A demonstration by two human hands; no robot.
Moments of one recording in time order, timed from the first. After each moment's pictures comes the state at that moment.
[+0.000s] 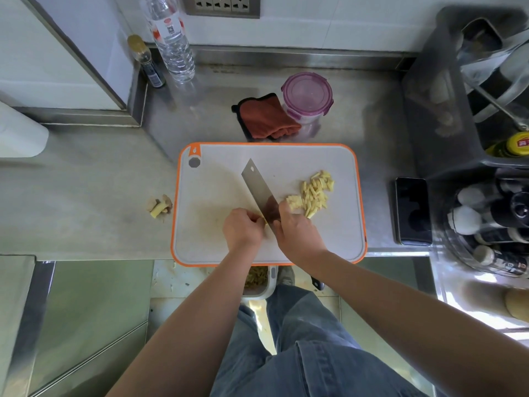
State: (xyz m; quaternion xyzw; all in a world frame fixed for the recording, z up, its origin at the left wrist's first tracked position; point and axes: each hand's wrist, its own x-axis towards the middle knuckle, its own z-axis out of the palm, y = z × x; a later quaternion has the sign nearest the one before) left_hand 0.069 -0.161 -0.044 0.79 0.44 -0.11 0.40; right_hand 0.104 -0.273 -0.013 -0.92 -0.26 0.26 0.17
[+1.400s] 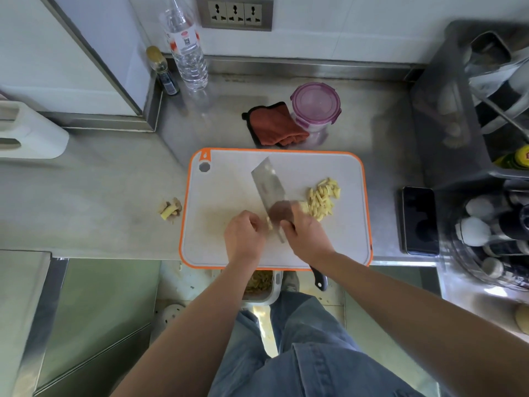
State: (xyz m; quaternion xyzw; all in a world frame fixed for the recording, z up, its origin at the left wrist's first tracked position) left_hand 0.052 -0.157 -0.036 0.82 0.41 -0.03 0.39; right_hand 0.119 -0.277 -0.017 -0.89 -0.23 0.28 0.27
